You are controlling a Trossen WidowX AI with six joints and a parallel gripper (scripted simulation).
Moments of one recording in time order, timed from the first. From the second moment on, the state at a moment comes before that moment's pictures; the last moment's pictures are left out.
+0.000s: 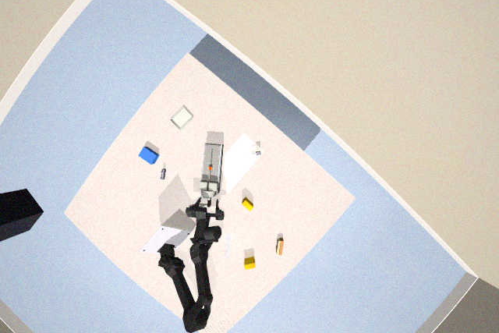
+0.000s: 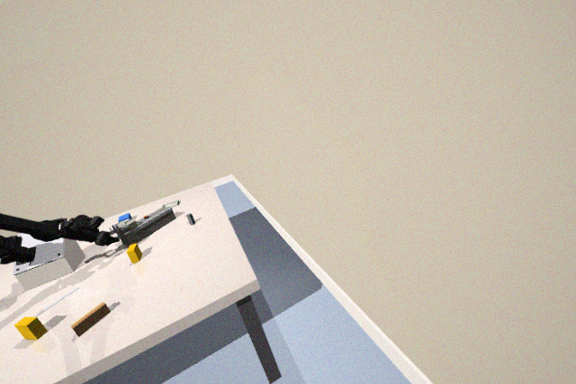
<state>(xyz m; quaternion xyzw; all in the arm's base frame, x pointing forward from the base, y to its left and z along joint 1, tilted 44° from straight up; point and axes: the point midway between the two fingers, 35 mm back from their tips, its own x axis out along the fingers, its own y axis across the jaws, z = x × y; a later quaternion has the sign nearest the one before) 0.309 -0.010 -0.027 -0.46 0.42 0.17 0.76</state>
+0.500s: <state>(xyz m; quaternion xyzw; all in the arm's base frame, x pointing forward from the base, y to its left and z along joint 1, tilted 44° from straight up) 0.310 0.039 0.017 -0.46 0.43 0.18 0.76</state>
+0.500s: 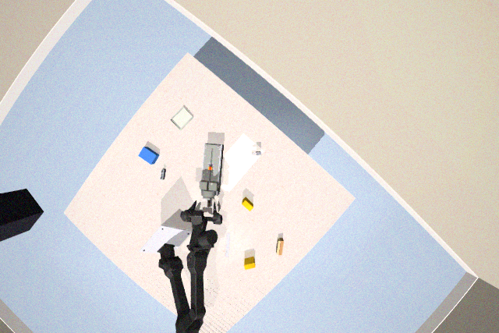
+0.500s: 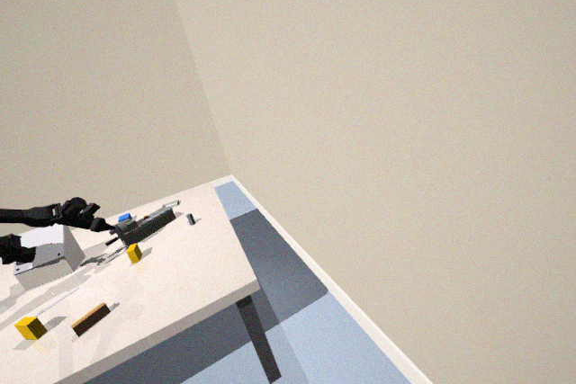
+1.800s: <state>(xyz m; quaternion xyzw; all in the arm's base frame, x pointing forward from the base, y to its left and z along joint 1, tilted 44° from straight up) 0.372 0.145 0.029 -0.40 0.42 -0.03 0.81</state>
